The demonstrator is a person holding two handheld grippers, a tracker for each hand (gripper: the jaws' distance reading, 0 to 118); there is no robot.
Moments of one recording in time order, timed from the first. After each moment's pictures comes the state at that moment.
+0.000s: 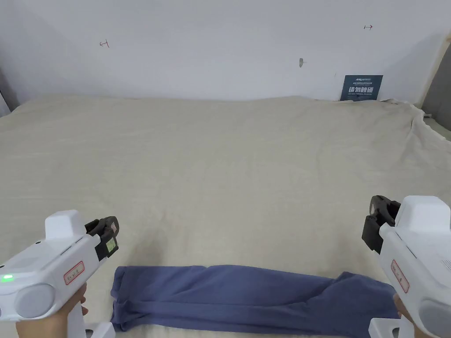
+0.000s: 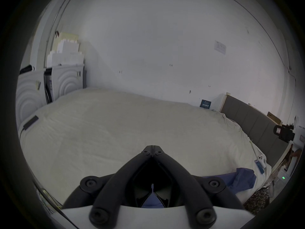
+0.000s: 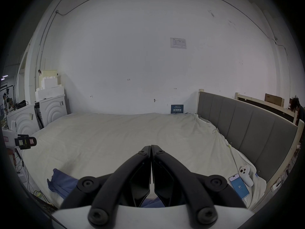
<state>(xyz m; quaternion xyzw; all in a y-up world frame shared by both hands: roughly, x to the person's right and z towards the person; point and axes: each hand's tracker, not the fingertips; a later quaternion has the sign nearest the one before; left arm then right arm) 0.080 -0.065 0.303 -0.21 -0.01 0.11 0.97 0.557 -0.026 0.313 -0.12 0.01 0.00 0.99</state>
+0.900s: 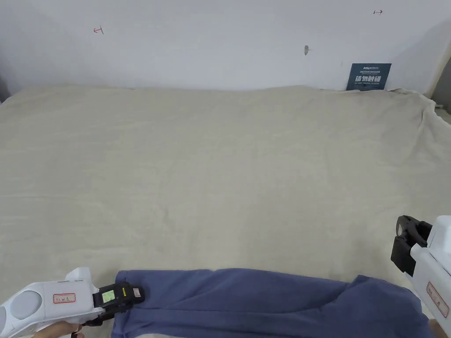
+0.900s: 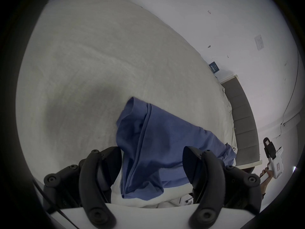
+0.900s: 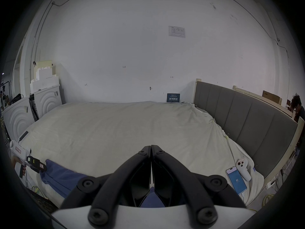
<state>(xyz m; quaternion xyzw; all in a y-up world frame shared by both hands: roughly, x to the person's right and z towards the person) -0.001 -0.210 0.243 -0.49 -0.09 0.31 0.81 0.564 -0.051 0.295 -0.18 -0.01 0.02 0.98</state>
